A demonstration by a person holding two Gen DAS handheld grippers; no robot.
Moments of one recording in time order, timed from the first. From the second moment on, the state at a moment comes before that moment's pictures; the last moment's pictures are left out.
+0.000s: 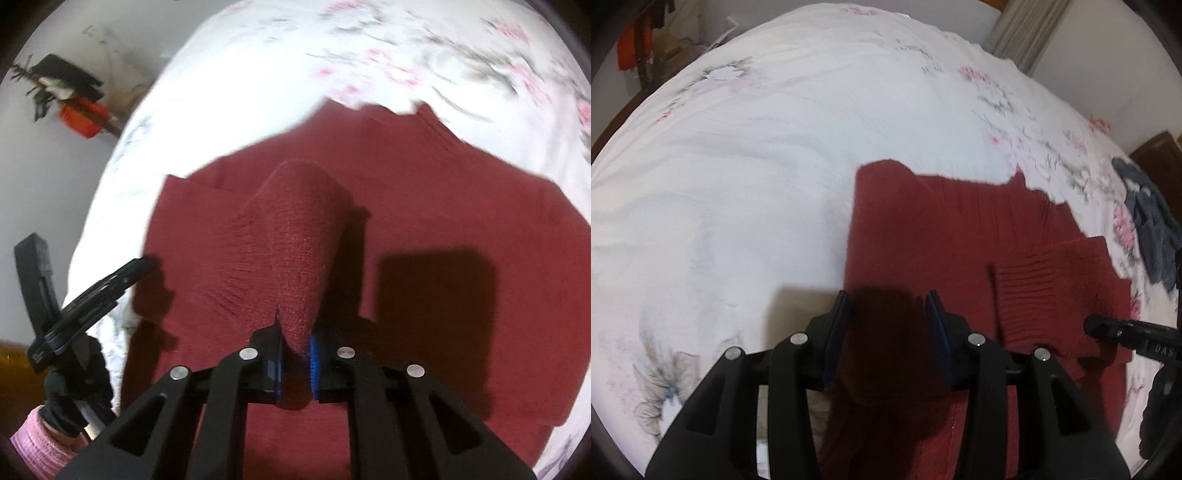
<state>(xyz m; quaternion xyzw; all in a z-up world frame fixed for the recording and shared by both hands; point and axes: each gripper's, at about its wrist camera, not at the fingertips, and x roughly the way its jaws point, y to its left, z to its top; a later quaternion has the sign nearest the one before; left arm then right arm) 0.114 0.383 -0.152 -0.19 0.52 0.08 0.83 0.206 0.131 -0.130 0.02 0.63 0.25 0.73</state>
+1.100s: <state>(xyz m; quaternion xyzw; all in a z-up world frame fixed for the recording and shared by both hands) 0.117 0.371 -0.165 -0.23 0.54 0.05 0.81 0.196 0.176 -0.124 -0.02 0.60 0.29 0.74</state>
